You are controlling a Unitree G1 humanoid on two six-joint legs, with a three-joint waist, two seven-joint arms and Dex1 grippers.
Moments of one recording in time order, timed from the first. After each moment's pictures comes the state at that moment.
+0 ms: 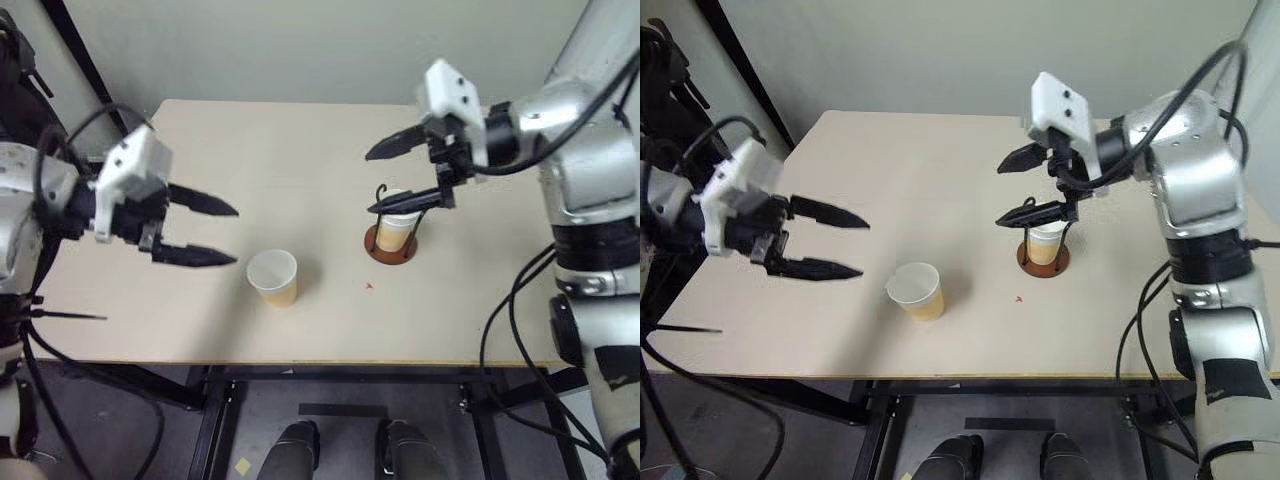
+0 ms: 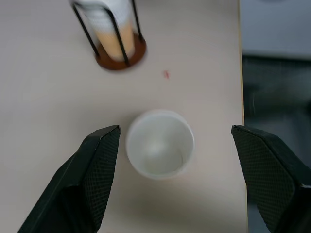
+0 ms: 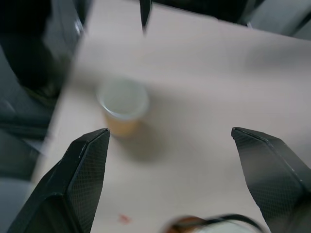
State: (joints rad) left arm -0.72 1.17 -0.03 0.00 -0.42 0.44 -1.57; right arm -1.18 -0.63 0.11 -0.07 0.21 0.86 1.46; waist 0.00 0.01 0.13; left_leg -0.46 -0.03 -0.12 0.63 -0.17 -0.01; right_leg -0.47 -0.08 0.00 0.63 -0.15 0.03
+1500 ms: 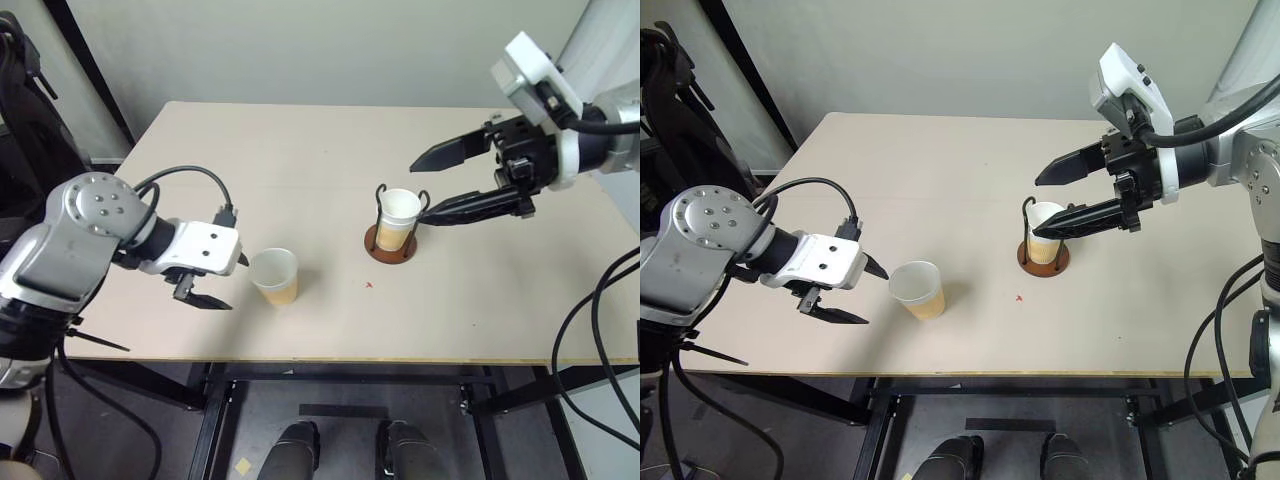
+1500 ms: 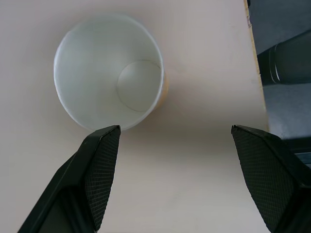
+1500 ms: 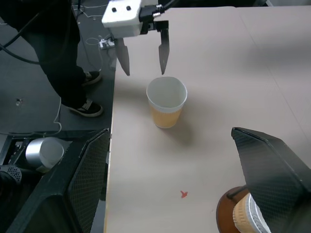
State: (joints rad) left arm -0.74 1.13 -0.29 -0.04 -0.05 0.15 -1.56; right arm -1.21 -0.94 0.17 -0.12 0.54 1.04 1.43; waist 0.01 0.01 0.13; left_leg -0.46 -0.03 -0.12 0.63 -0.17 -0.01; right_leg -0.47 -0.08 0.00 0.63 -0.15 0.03
